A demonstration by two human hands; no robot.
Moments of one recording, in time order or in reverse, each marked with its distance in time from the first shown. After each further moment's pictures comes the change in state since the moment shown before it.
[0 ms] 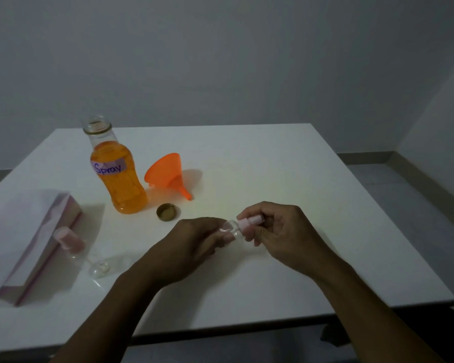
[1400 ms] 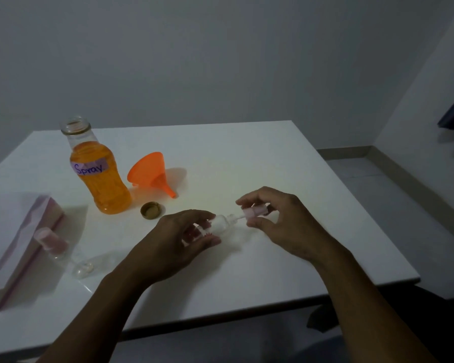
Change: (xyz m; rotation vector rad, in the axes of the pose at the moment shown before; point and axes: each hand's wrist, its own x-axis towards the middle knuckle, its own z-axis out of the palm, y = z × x) left_hand -0.006 0.006 0.001 0.087 0.075 0.015; right_hand -0.012 -0.010 -0.030 -0.321 0.045 0.008
